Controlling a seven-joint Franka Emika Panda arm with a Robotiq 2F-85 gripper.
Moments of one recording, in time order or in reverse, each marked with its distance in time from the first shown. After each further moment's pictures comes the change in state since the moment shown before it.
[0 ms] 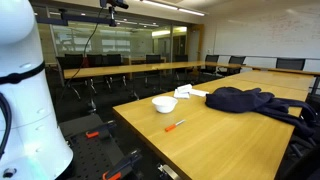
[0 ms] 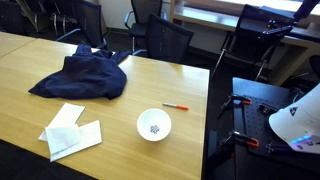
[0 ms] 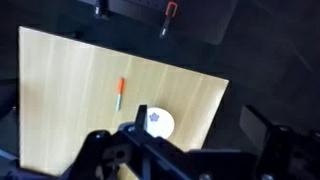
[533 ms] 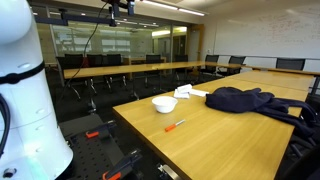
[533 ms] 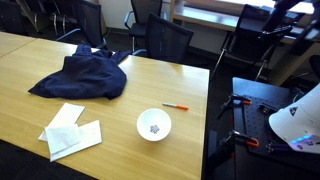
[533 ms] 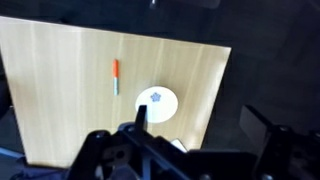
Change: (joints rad) arm -0.033 0.059 0.015 -0.072 0.046 0.236 0.087
